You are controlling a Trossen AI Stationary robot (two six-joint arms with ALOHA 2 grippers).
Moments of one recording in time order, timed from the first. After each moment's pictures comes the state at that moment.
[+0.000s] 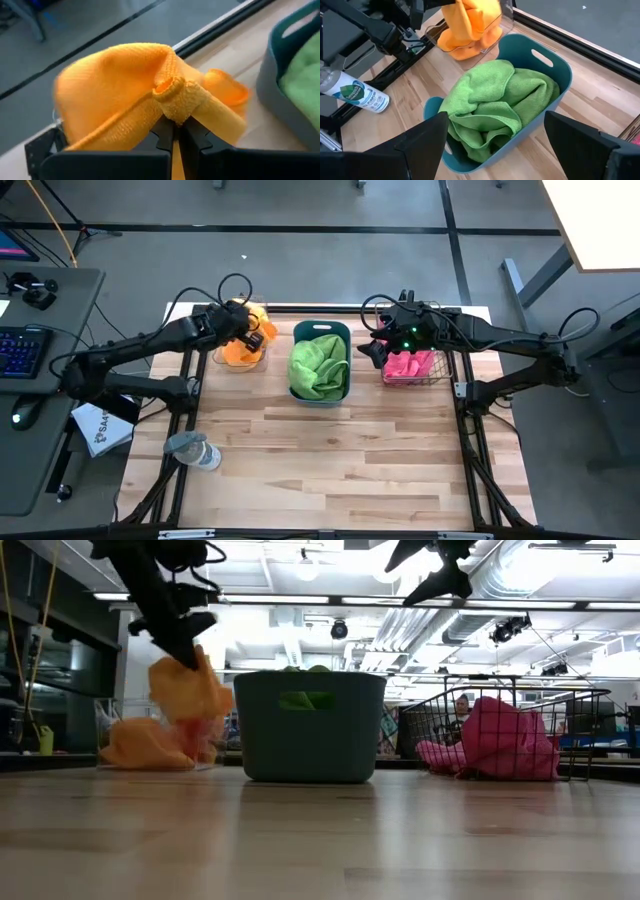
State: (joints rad) left arm 0.49 1.07 0.86 -0.65 -0.53 -0.25; right arm -0.19 1.24 1.26 -0.67 0.12 0.55
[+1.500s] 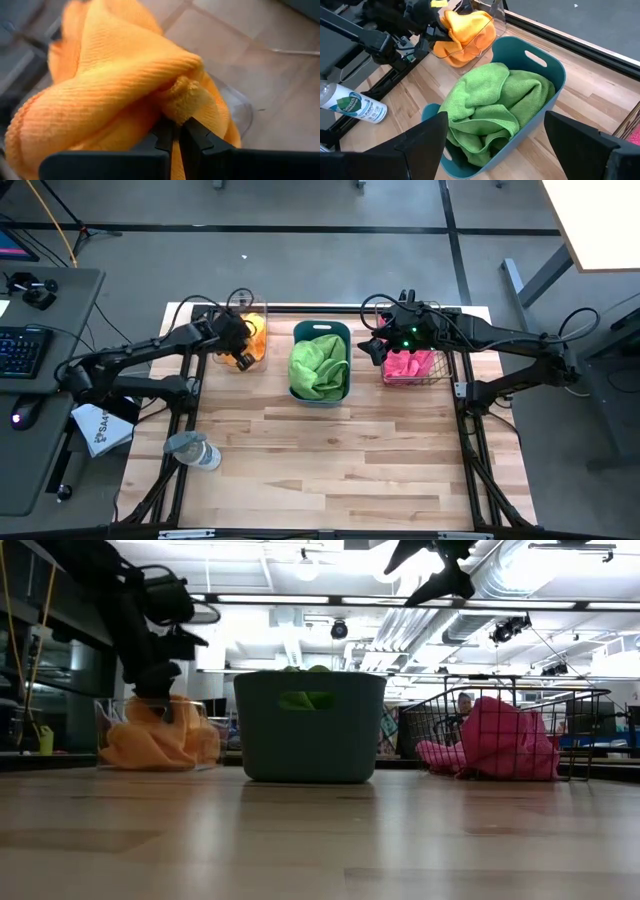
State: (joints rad) left arm 0.66 1.10 0.63 -0.57 -0.20 0.06; right arm -0.19 1.24 1.26 -0.67 0.15 0.61
